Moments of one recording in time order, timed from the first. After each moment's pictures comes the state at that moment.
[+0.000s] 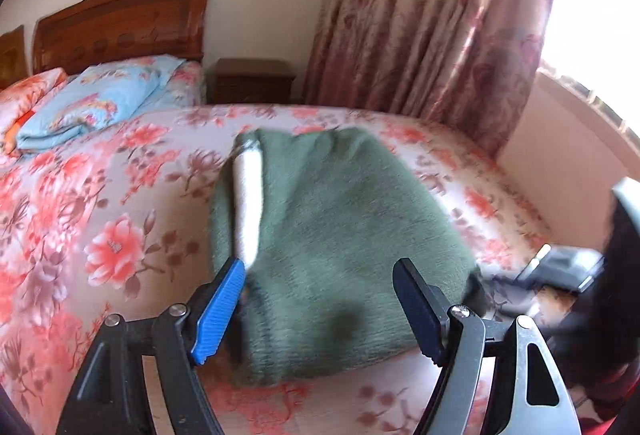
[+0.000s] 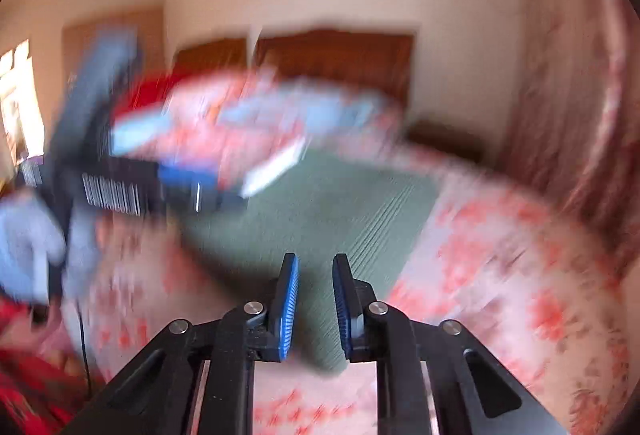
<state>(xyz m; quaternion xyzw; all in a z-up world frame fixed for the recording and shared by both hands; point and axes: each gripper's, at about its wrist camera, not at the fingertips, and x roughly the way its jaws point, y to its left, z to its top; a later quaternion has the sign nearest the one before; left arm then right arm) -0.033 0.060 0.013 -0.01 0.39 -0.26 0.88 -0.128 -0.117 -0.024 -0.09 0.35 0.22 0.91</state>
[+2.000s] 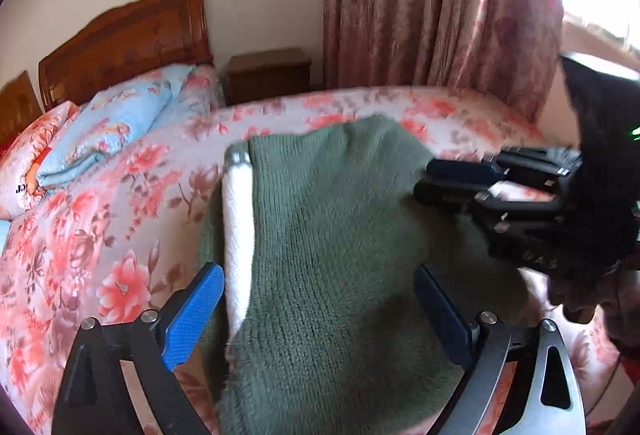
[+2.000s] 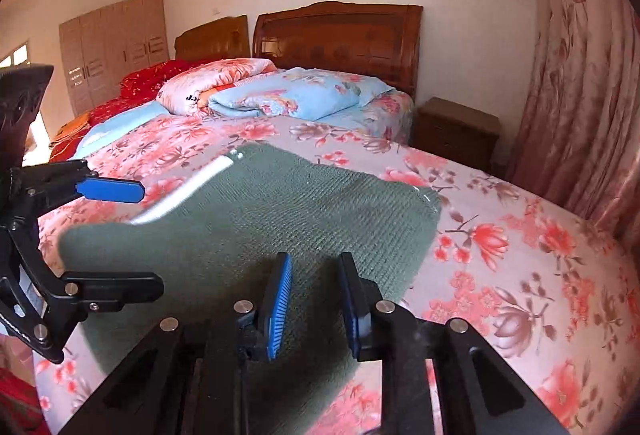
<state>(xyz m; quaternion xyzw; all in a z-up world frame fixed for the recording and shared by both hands) 0.003 0.005 -0.002 0.10 0.40 -0.21 0.89 -0.010 -0.148 -0.013 -0.06 0.31 0.22 0.92</state>
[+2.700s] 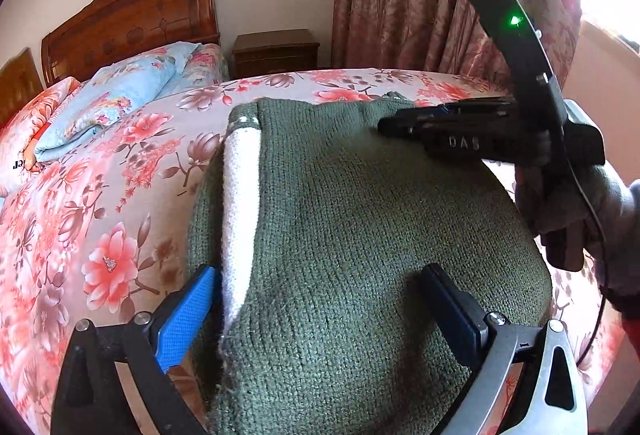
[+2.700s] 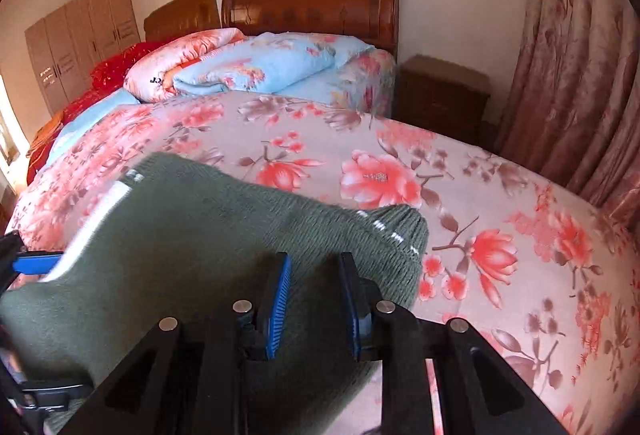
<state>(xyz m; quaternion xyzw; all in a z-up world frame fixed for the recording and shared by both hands) 0.005 0.009 -0.017 0.08 0.42 -0.20 0.88 0.081 -0.160 -0.028 -0.03 0.39 0.18 0.90</state>
